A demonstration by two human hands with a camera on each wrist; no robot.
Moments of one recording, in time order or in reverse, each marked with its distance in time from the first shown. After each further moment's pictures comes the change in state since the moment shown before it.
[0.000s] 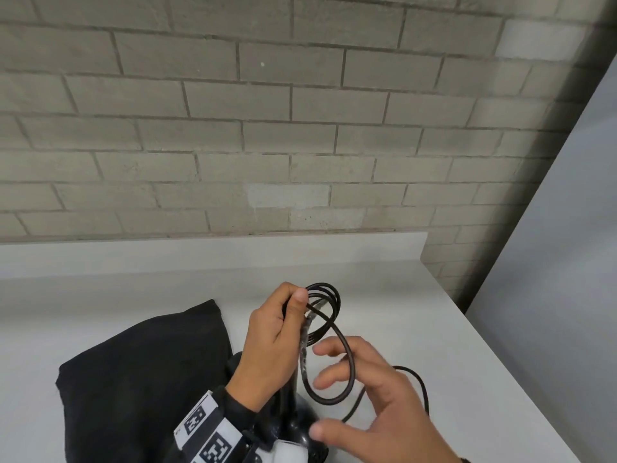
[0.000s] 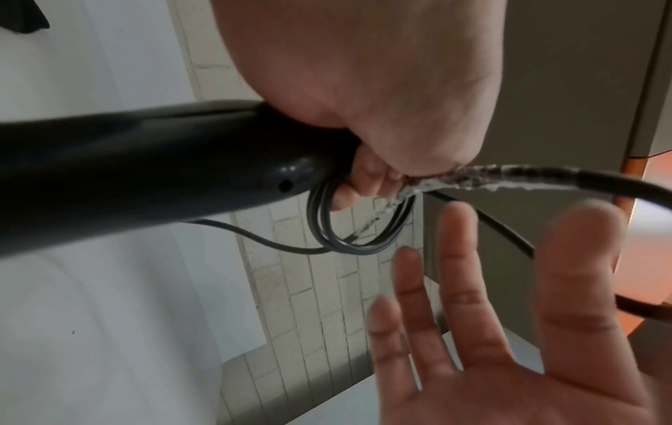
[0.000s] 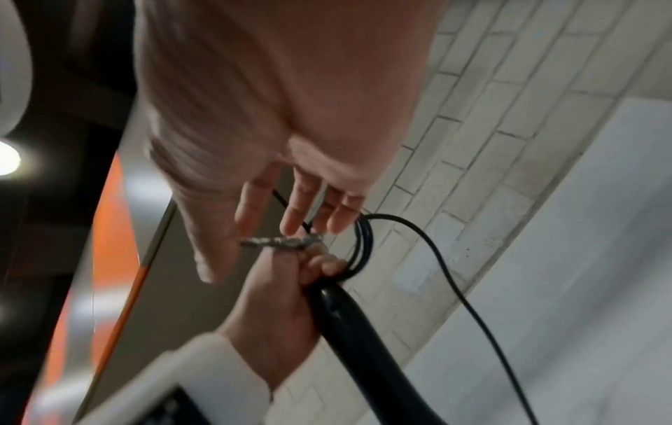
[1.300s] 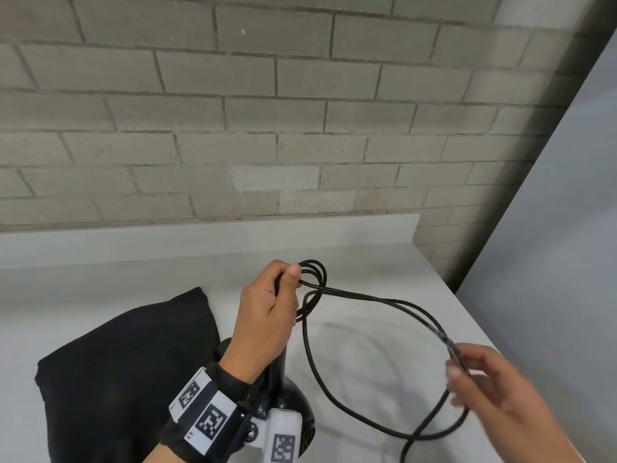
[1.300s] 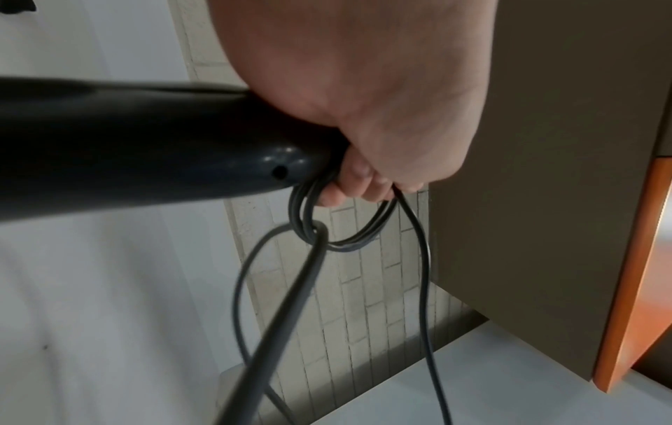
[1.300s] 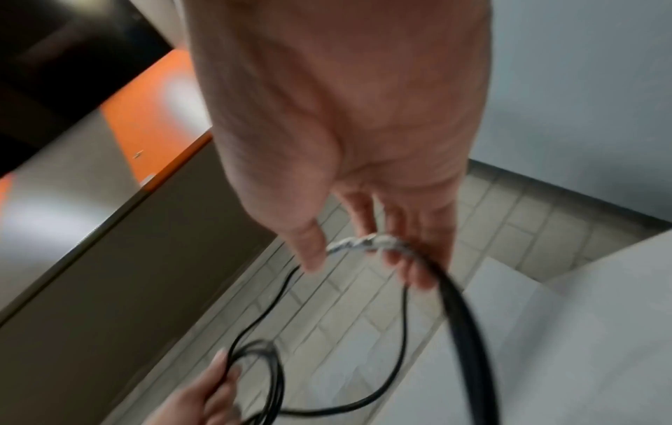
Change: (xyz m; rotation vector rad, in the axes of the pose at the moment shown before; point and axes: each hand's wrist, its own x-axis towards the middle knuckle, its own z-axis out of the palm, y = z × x) left_hand 0.019 -0.018 0.007 0.004 0.006 -0.100; right_hand -0.055 0.008 -0.091 -0.058 0.447 0.532
